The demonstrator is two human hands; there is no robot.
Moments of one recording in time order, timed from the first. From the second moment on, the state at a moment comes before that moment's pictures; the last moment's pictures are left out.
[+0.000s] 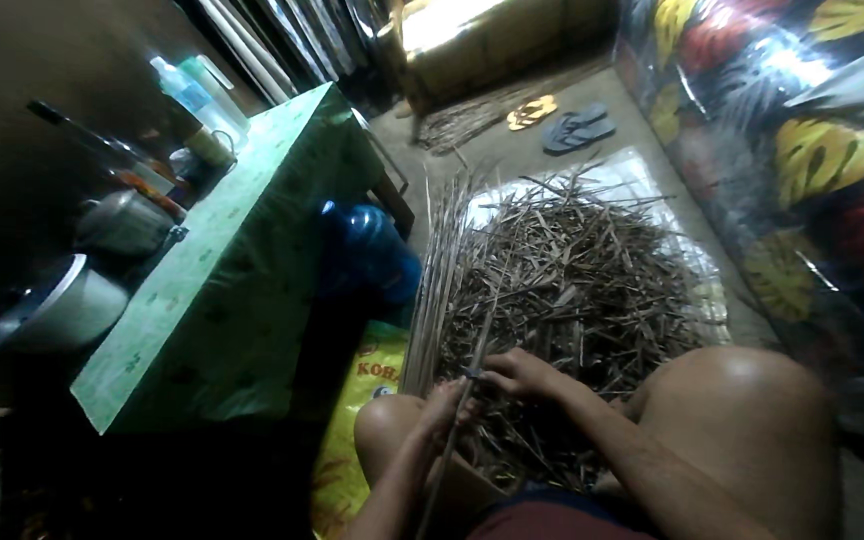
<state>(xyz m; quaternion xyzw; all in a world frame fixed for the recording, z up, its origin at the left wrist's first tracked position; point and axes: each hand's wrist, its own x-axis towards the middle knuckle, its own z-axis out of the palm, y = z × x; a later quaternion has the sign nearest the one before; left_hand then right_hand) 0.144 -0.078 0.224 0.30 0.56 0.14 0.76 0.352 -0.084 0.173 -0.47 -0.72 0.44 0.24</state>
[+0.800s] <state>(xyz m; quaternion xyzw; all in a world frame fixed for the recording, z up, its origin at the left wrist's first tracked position) 0.151 -0.085 0.231 0.37 0.58 0.10 0.71 0.358 -0.085 0.194 -0.50 -0.68 0.51 0.17</state>
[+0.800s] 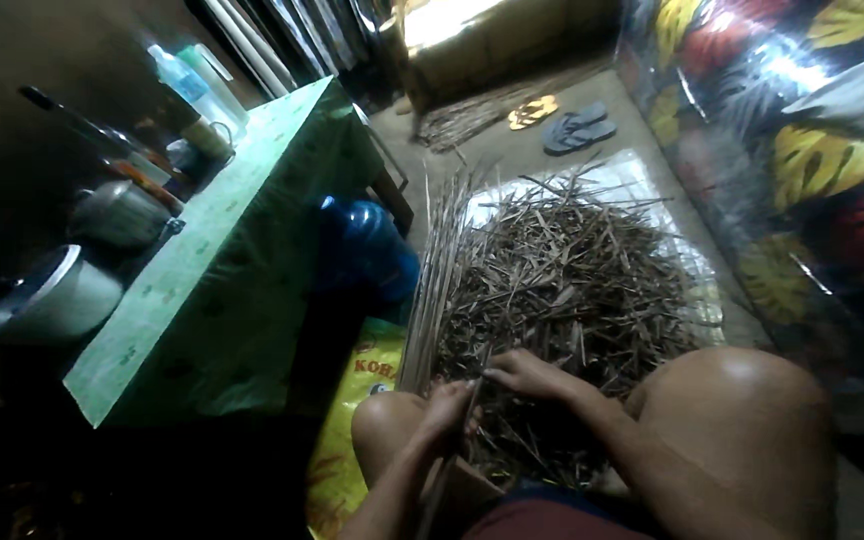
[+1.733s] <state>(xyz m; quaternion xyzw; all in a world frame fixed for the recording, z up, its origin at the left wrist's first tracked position) 0.151 -0.096 0.239 0.40 0.57 0.09 0.71 0.379 -0.079 0.191 -0.55 -0.42 0.64 0.33</state>
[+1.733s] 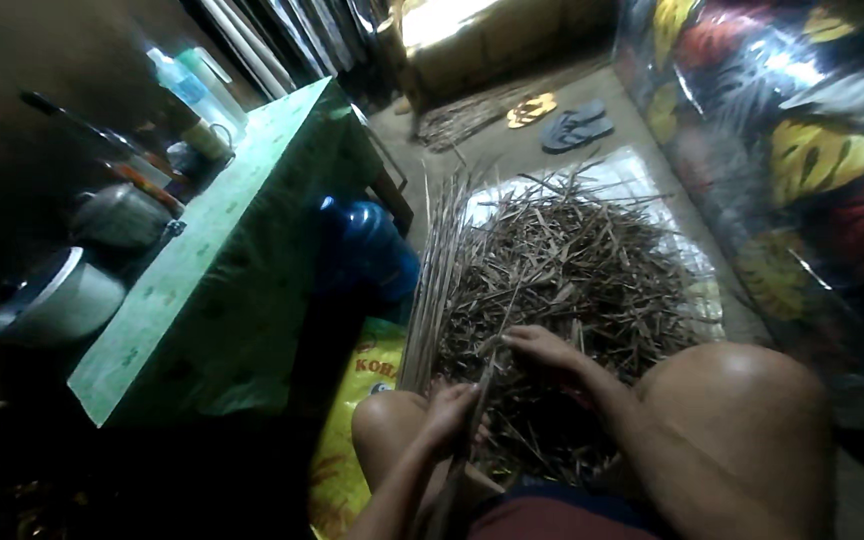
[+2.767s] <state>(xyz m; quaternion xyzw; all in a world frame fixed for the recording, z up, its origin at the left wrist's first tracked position) 0.119 -0.112 0.248 0.34 0.50 0.04 0.80 0.428 -0.054 0.164 -0.71 -0.27 0.41 0.50</state>
